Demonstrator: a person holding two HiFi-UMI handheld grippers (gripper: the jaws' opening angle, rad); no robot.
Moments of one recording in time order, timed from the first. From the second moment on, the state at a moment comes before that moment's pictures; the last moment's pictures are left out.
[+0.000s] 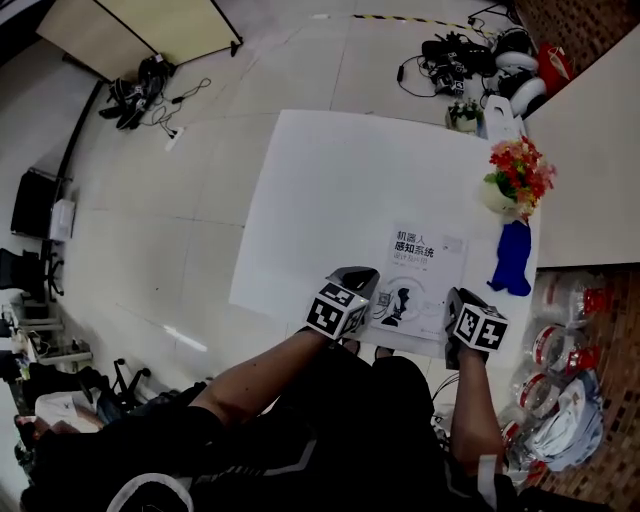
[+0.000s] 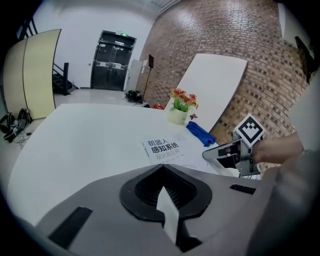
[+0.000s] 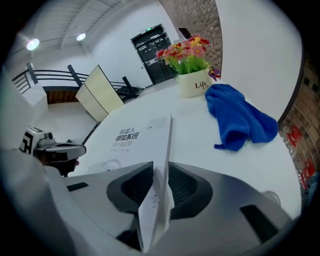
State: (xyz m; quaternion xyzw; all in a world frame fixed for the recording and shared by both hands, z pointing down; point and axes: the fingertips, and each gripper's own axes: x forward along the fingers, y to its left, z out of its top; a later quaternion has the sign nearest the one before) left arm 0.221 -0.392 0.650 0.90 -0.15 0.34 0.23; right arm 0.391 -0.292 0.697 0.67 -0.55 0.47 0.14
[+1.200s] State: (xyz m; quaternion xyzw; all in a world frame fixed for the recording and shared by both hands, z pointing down) left arm 0.208 -0.385 0.638 0.90 -0.17 0.32 0.23; right arm 0.388 -0.292 0.666 0.70 -0.52 0.47 0.14
